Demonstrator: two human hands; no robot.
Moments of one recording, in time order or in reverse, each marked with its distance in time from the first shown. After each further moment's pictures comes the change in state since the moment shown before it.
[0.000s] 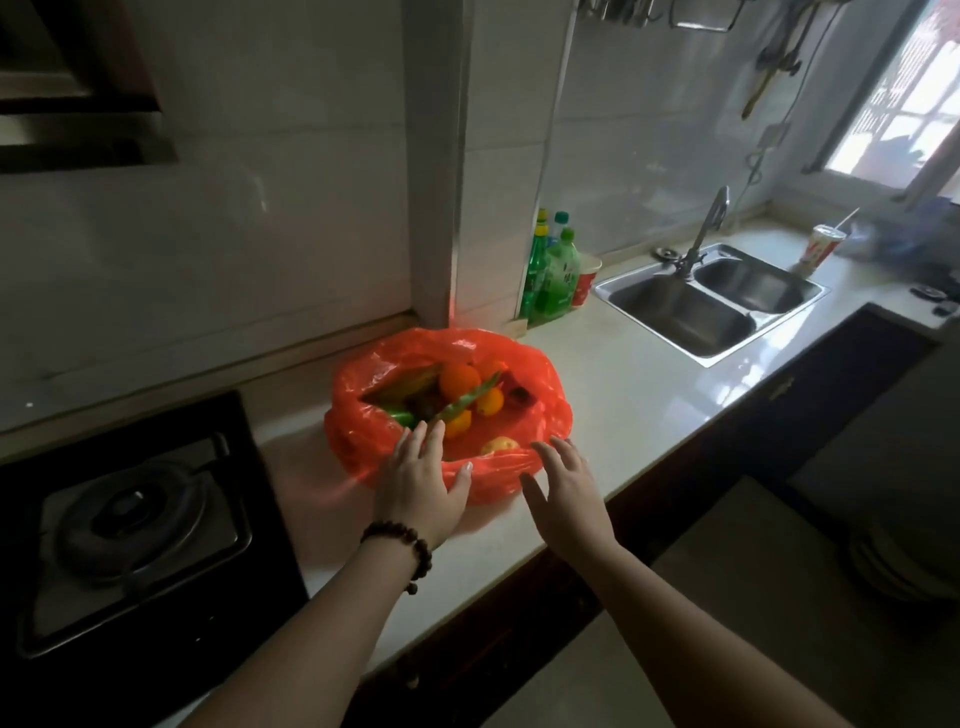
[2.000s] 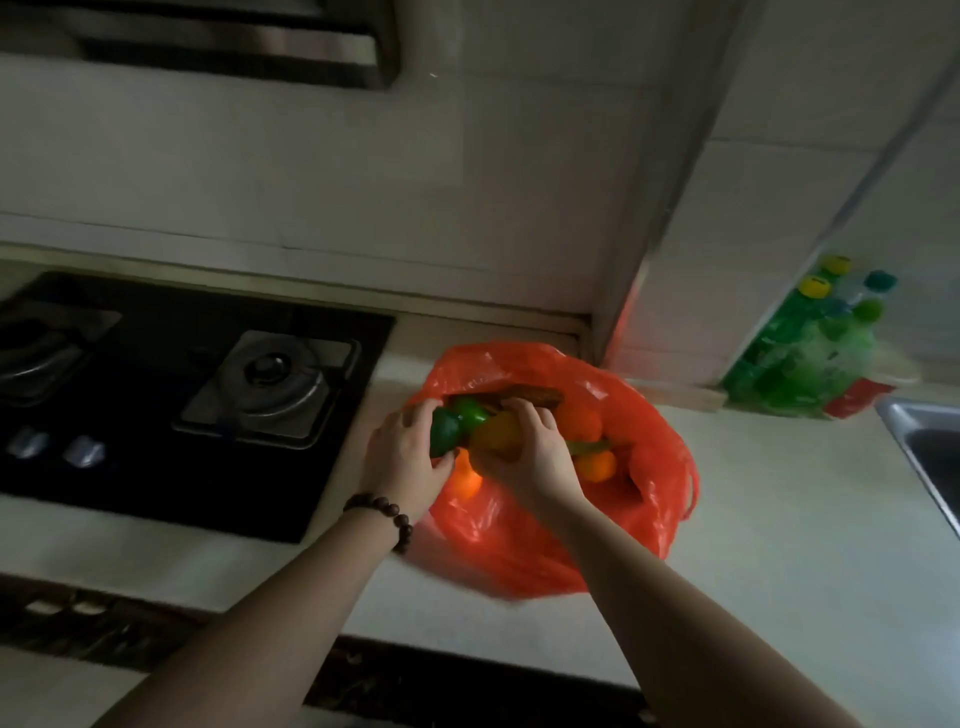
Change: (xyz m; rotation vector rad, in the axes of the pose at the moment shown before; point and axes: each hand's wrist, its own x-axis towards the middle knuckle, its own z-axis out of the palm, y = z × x) left_hand 0.057 0.000 0.023 0.179 0.484 -0.507; right_hand 0.178 -0.035 0.042 0.371 -0.513 -0.561
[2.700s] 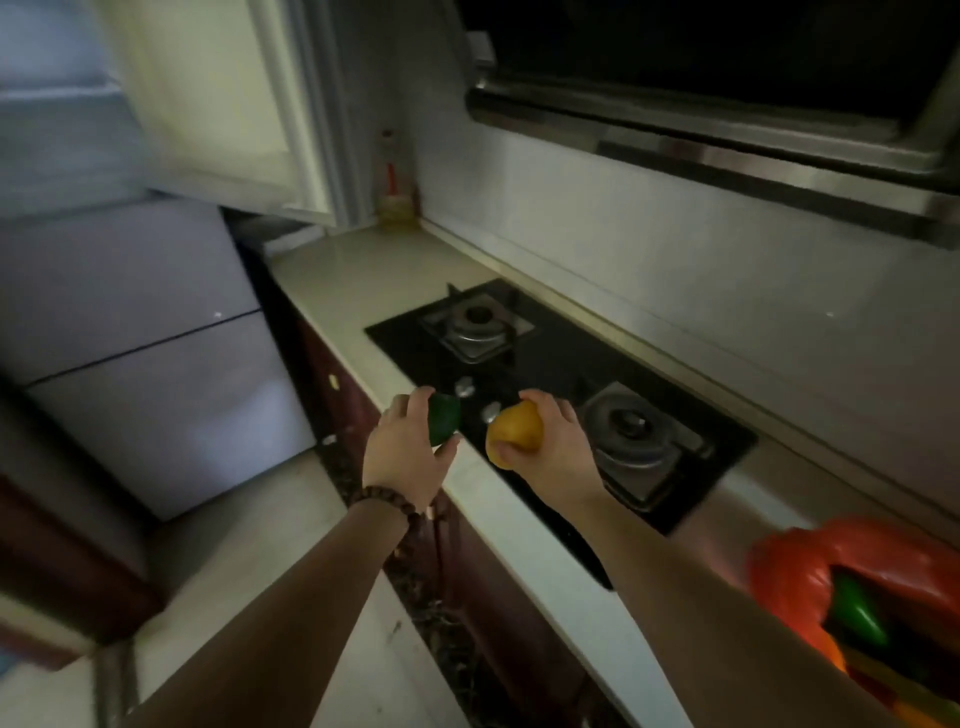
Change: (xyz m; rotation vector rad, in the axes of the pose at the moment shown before) left_hand -0.155 -0.217 -0.252 0.171 0.462 -0.668; right_hand -0.039 -0.291 0.213 0.118 -0.519 -0.567
